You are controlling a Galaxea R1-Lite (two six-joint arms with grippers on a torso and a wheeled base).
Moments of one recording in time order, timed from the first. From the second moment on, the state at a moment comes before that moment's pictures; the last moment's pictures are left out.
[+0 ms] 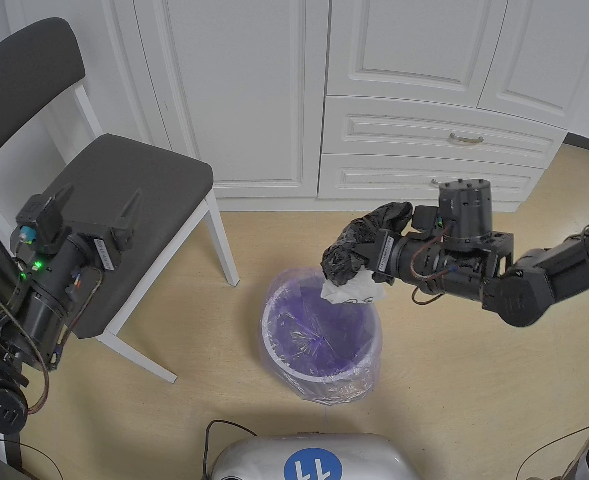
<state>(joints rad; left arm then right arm) -0.45 1.46 -0.38 -1.33 0.39 0.21 0.54 1.93 -1.03 -0.57 0.05 0.55</state>
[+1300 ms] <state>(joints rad) -0.37 1.25 -0.32 -1.28 0.24 0.32 0.53 2.49 -1.36 -0.59 0.17 0.81</state>
